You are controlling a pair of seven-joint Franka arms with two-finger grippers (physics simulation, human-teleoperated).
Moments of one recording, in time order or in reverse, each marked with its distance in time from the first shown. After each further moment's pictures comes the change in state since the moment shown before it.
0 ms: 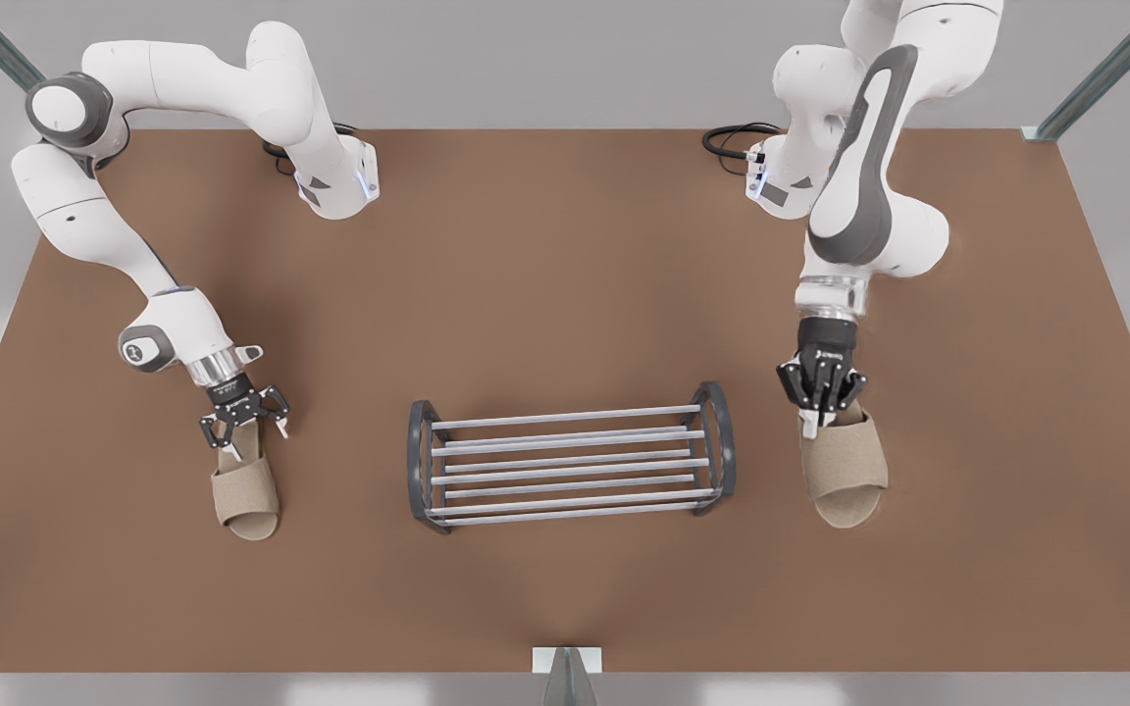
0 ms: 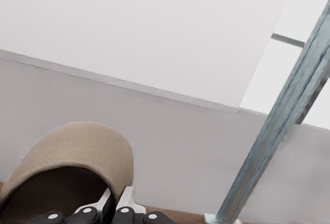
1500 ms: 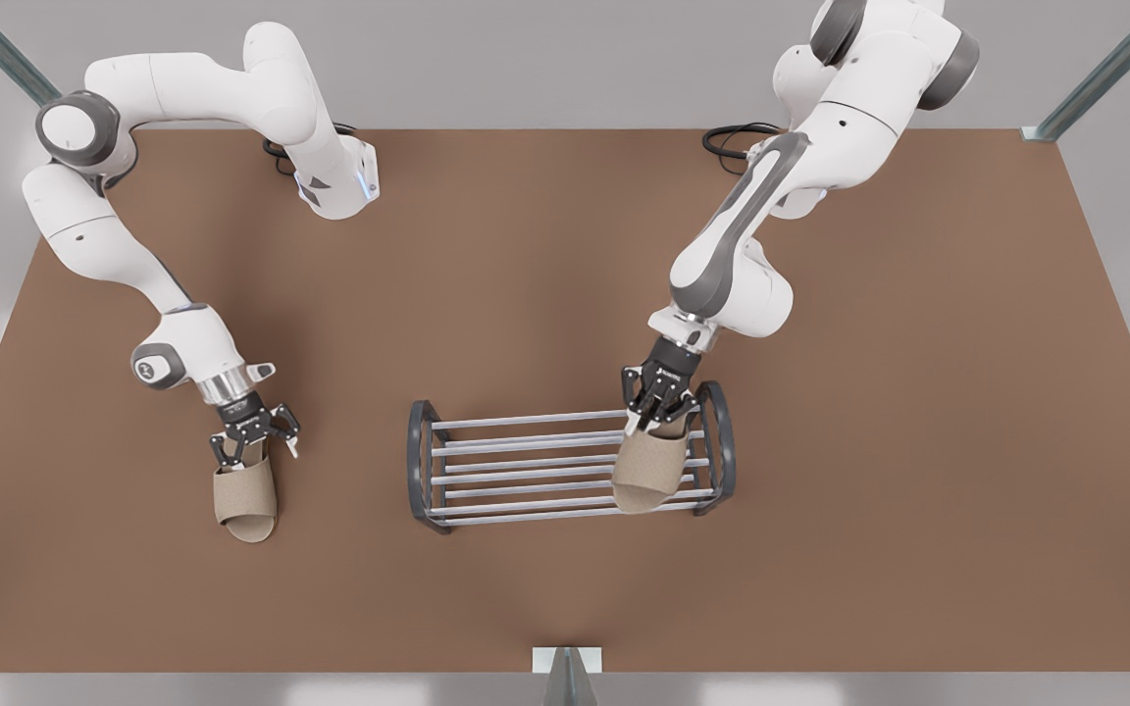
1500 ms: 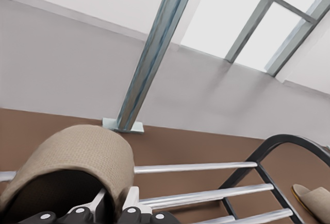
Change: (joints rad) left arm -0.007 0.388 -0.257 0.216 -0.042 0.013 0.000; right arm 0.093 0.061 0.013 0.077 0.061 -0.059 0.015
